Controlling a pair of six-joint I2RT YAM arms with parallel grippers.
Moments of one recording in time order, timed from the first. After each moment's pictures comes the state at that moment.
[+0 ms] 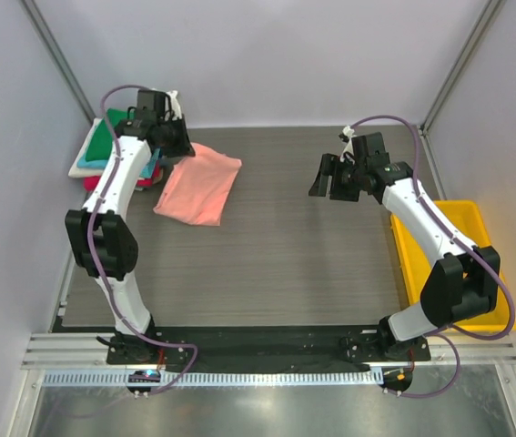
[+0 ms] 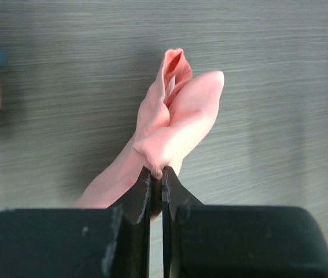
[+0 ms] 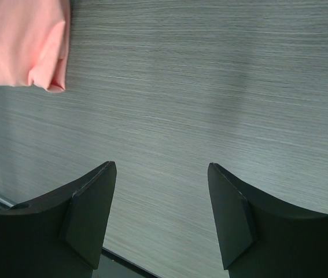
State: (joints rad) left arm -0.14 1.90 1.87 -0.76 0.23 -0.26; right arm 0.25 1.49 1.29 -0.63 -0.27 0.37
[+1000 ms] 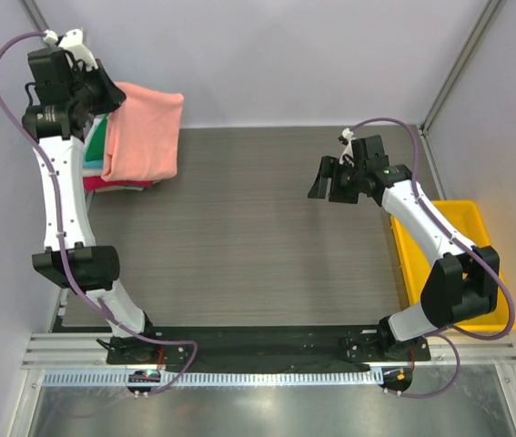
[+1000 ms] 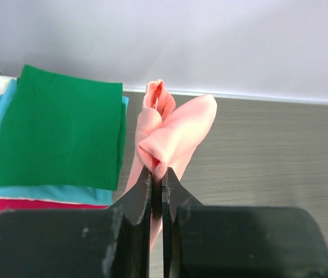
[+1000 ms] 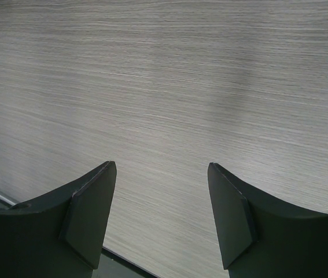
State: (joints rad) left arm 0.15 1.76 2.25 -0.85 0.31 -0.14; right arm 0.25 1.49 1.26 -0.60 -0.28 0.37
